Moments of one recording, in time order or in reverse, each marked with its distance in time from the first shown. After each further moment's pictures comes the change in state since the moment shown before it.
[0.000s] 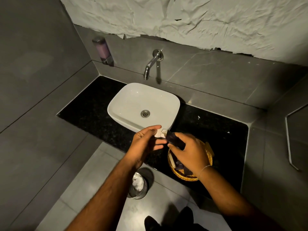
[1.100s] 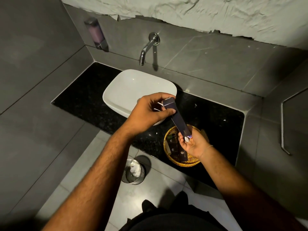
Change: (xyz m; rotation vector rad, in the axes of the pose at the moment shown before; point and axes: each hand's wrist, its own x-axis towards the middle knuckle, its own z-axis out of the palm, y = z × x) left_hand -0.003 0.068 0.051 0.753 -0.177 0.505; right_hand 0.011 0.053 -0.006 1.305 -0.018 1.164
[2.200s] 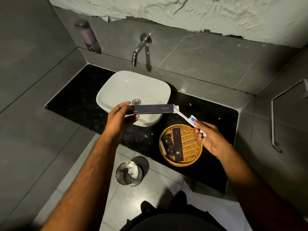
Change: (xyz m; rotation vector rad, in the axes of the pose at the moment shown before) left_hand -0.011 -0.090 -0.030 -0.690 0.475 -0.491; right_hand -0.020 -0.054 -0.060 -0.236 -0.142 -0.349
